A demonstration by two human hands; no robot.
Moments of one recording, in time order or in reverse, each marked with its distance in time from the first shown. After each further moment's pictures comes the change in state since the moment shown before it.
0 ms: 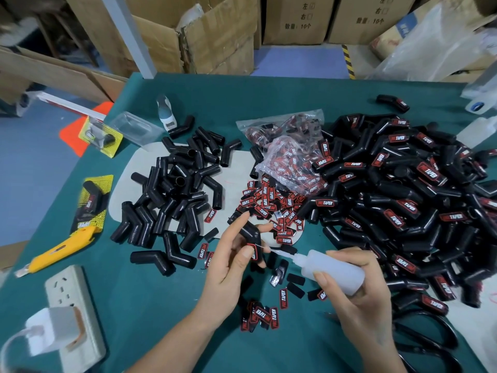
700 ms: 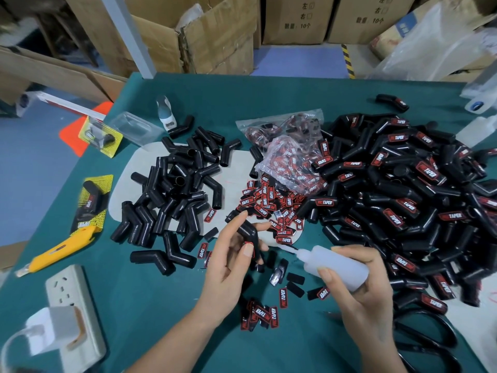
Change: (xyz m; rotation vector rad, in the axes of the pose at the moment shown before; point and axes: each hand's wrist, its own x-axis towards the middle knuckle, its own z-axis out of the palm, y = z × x) left_hand 0.000 0.005 0.003 0.017 0.021 0.033; right_hand -0.001 0.005 -0.002 0.035 0.070 0.081
